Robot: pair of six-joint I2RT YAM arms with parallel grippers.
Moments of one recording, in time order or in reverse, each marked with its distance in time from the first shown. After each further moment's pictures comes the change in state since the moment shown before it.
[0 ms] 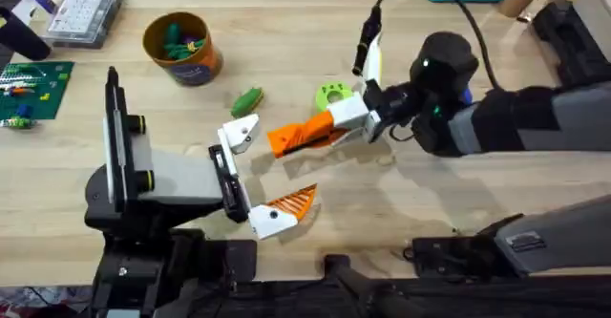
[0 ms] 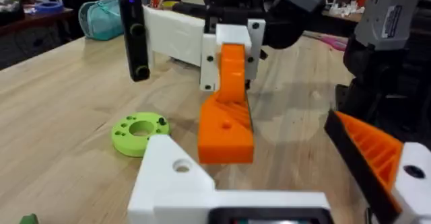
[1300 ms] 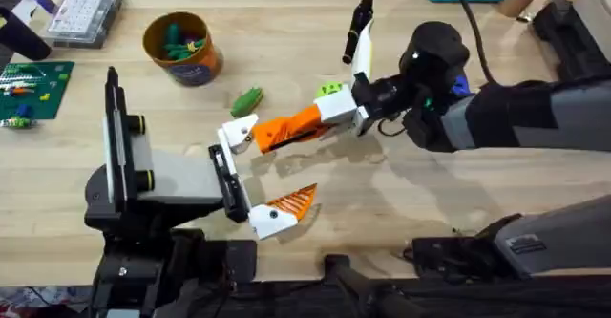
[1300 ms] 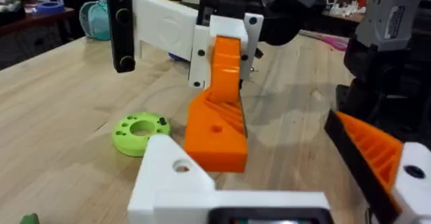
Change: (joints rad) left arm 0.000 0.000 0.000 0.000 -0.002 0.000; right arm 0.056 0.000 0.065 -0.033 0.058 -0.056
